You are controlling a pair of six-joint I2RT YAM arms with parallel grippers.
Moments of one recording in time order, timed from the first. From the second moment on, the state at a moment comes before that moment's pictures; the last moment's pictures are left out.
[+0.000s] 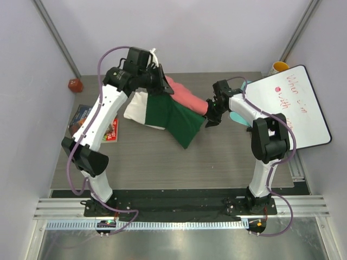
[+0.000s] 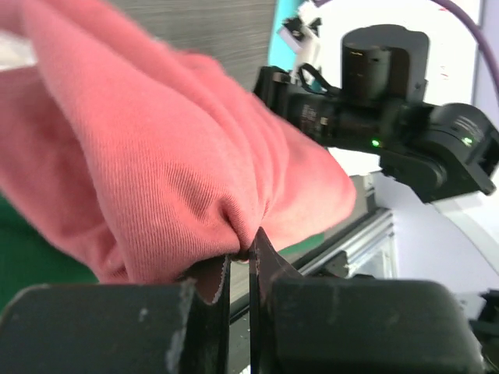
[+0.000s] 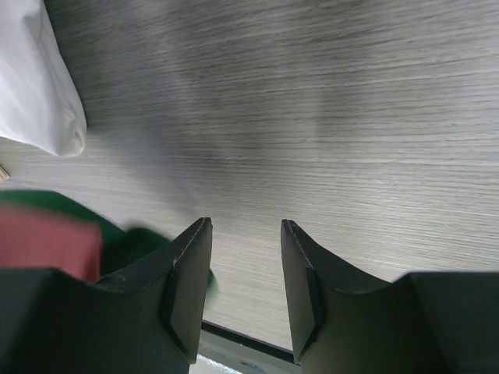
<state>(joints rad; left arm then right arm) -0.48 1.79 2.08 -0.97 0.30 -0.60 0.28 1.92 1.48 -0.75 -0.29 0.61</state>
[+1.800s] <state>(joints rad) 0.16 2.50 2.35 -1.07 0.13 -0.52 0.18 1.78 1.34 -0.76 -0.23 0.60</state>
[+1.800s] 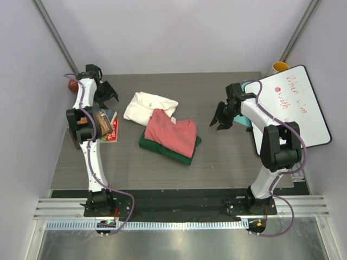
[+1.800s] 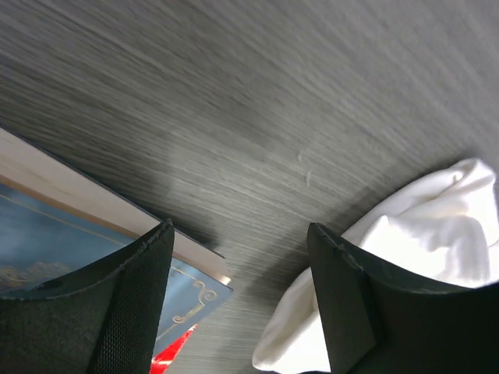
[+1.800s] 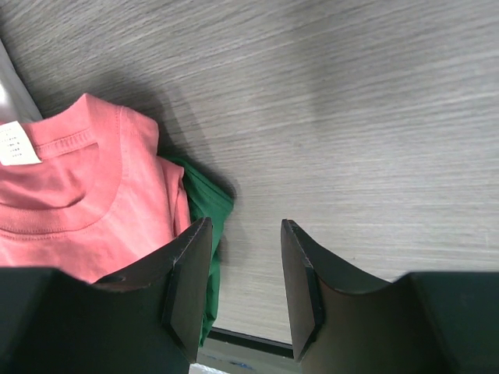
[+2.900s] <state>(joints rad) 0.24 2.28 1.92 -0.74 0.06 -0.44 0.18 1.74 1.31 -0.76 -0.22 0.61</state>
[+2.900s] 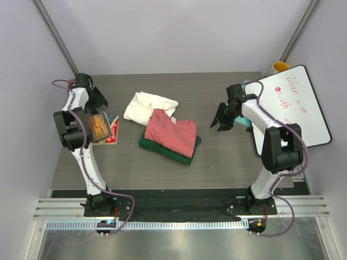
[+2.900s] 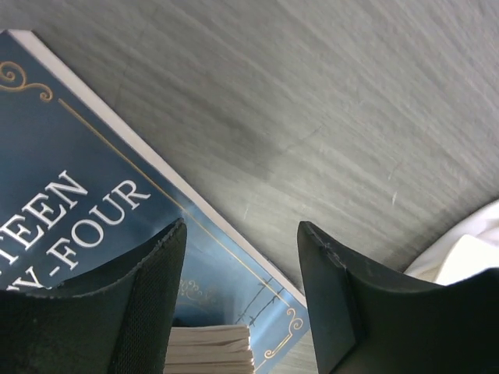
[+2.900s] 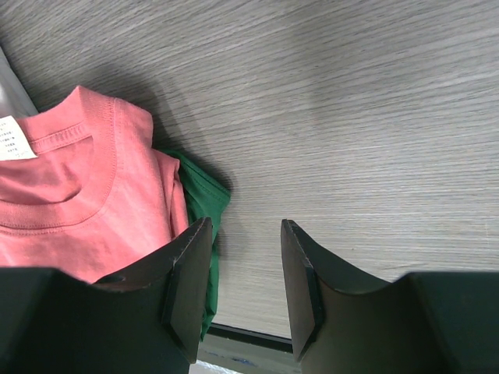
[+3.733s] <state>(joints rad) 0.19 1.89 1.41 -0.95 0.03 -0.50 0.18 1.77 1.39 -0.75 -0.26 0.62</state>
